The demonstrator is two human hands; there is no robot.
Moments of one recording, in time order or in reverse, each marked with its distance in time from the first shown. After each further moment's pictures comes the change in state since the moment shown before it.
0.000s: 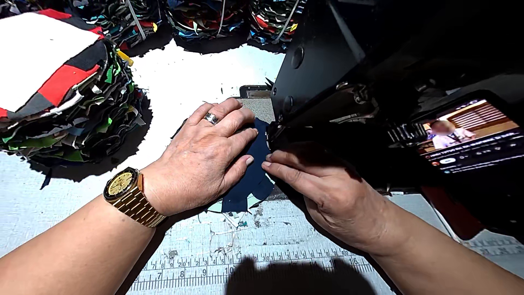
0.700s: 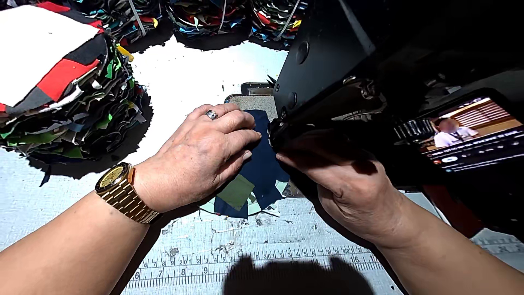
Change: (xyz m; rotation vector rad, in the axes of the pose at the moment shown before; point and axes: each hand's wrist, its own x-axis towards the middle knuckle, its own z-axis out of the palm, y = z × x) left_hand -0.004 -0.006 -0.005 -0.111 0.030 0.066; right_hand 0.001 0.006 -0.007 -0.054 0.084 -0.011
